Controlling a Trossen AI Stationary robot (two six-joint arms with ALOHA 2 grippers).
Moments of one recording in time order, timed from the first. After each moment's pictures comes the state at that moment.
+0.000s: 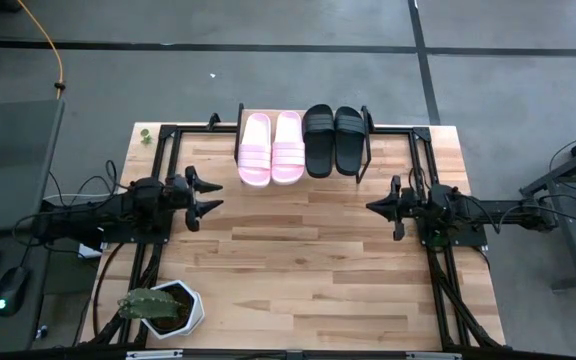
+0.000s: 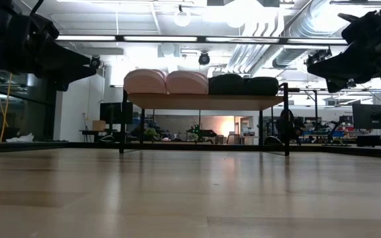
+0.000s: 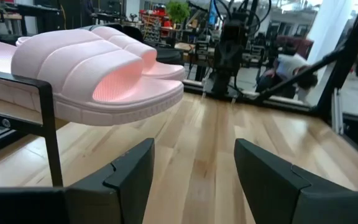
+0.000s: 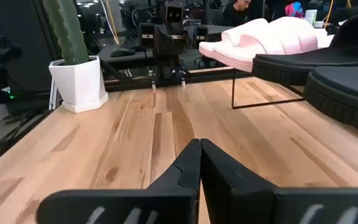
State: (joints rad) left arm 0.31 0.08 0.01 0.01 0.02 -0.14; right arm -0.04 0.12 0.01 0.03 0.02 0.08
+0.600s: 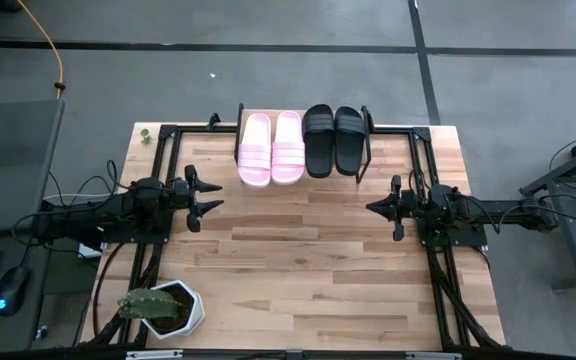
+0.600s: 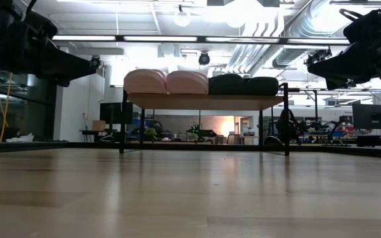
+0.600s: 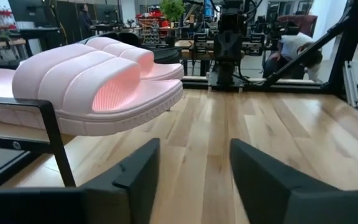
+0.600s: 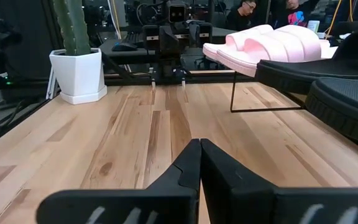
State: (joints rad) left arm 0.31 0.09 0.01 0.01 0.02 0.02; right arm -0.04 0.12 0.01 0.03 0.01 0.00
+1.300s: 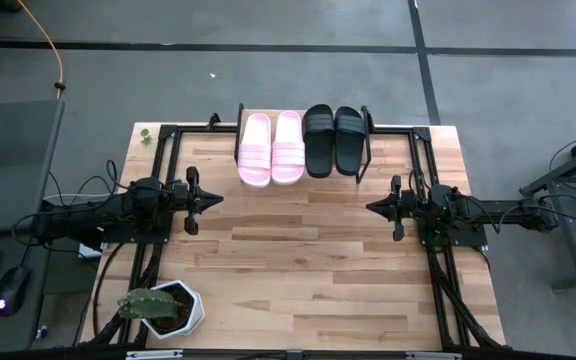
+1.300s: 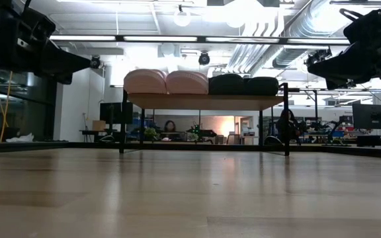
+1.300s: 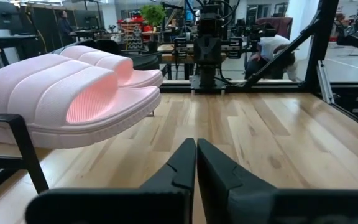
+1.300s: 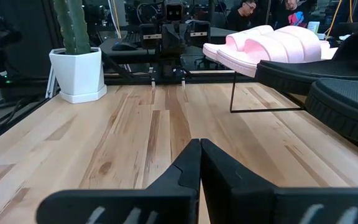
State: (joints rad) left arm 0.31 0.09 0.01 0.03 0.10 0.05; right arm -0.04 0.12 0.01 0.03 0.01 -0.01
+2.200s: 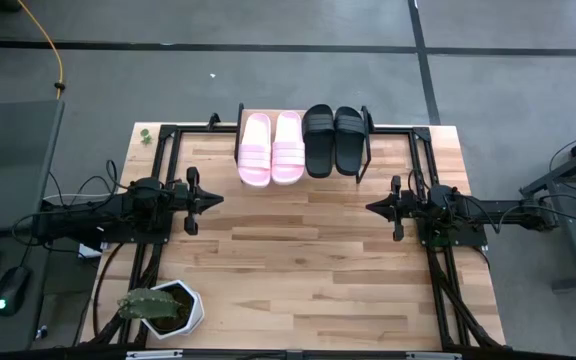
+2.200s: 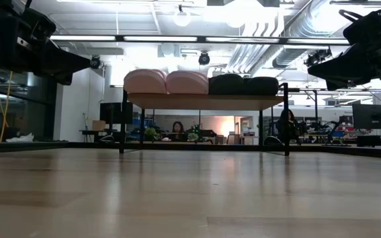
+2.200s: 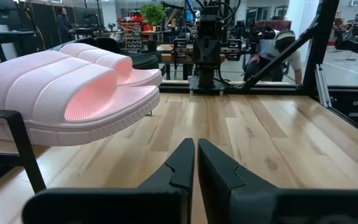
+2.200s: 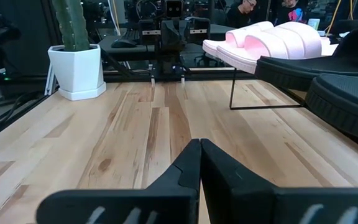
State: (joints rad) left arm 0.31 0.09 0.01 0.03 0.10 0.02; right arm -0.04 0.12 0.01 0.02 0.01 -0.01
